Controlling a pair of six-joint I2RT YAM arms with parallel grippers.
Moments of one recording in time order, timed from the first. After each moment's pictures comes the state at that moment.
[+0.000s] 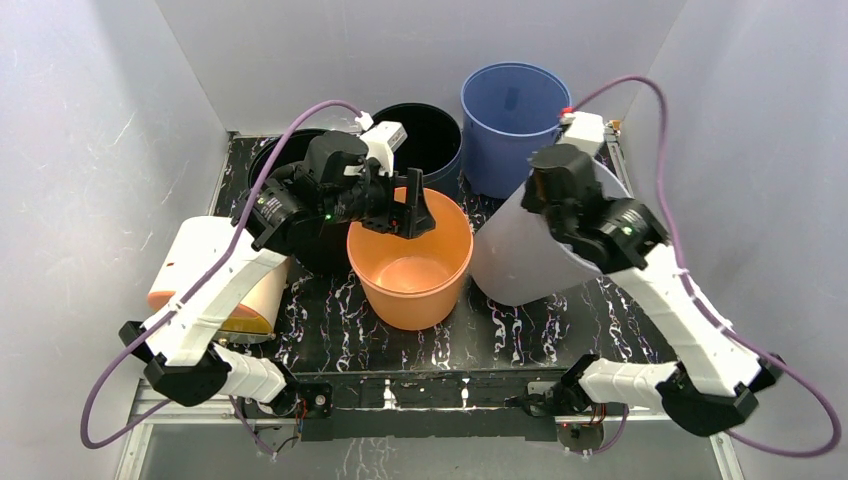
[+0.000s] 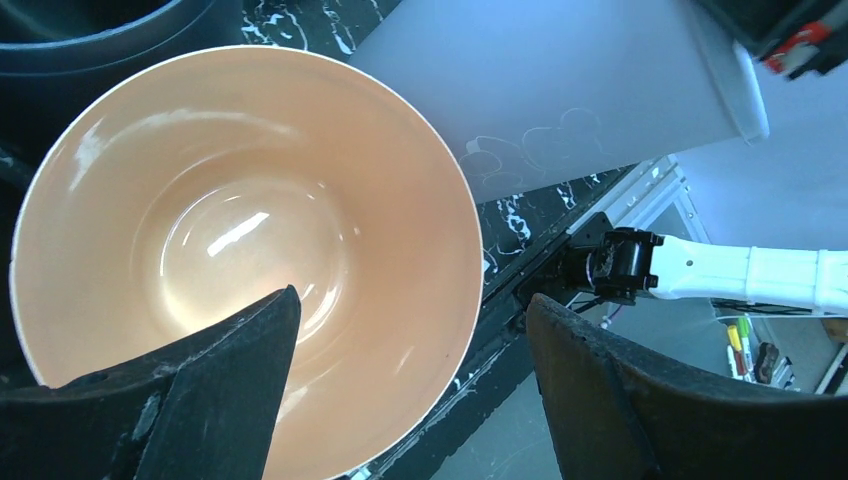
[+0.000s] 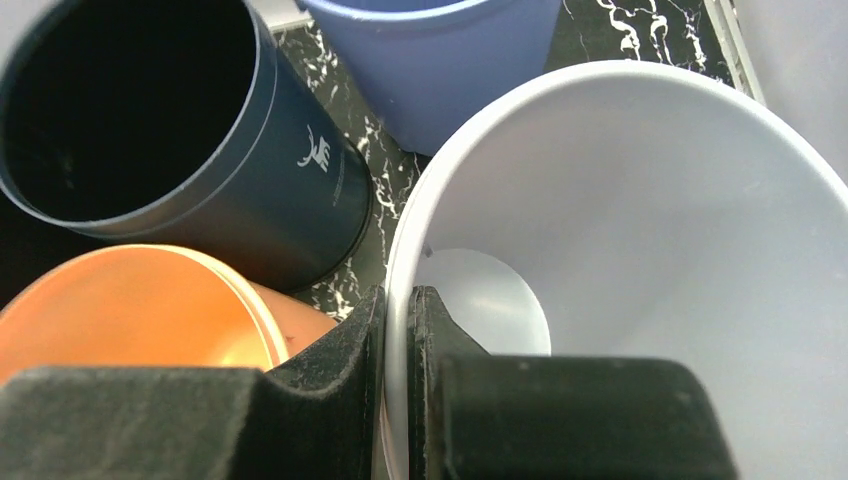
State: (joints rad) left arm -0.81 1.36 1.76 -1.01 0.10 -0.43; right arm 0.71 1.20 1.58 -0.93 0.67 0.50
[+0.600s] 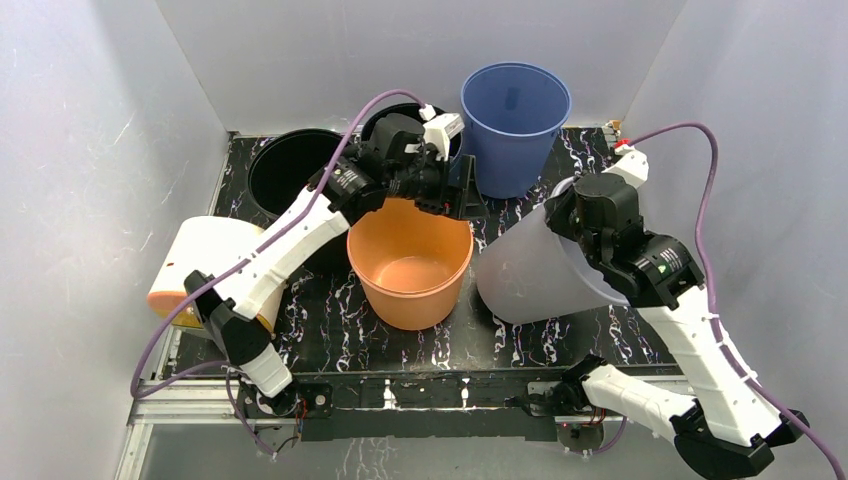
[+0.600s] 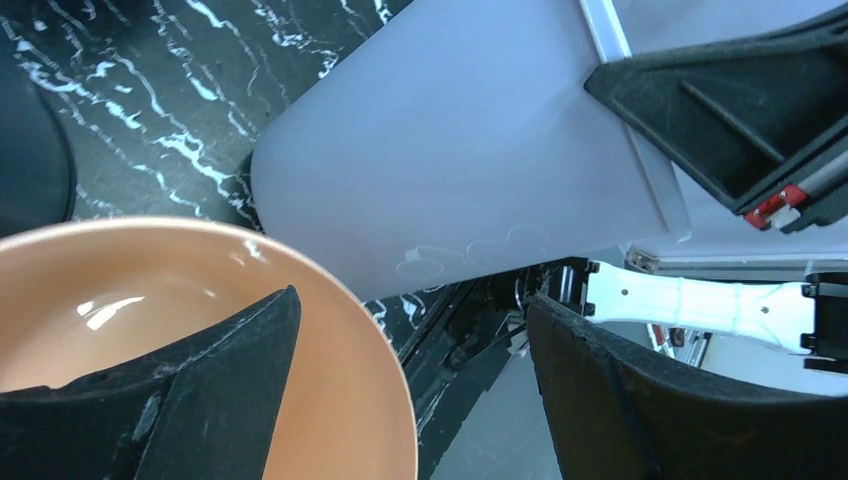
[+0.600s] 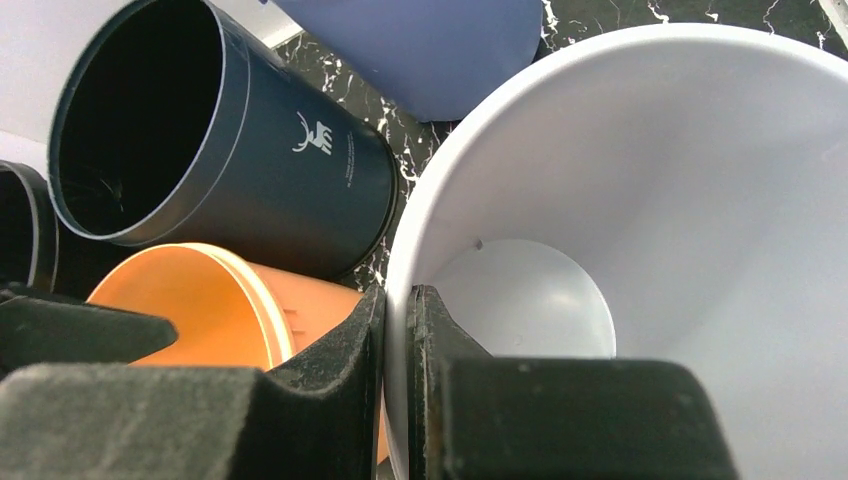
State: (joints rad) left arm -0.81 1.63 1.82 -0.77 0.34 -0.47; right arm 0.54 0.95 1.37 -0.91 0.49 0.71
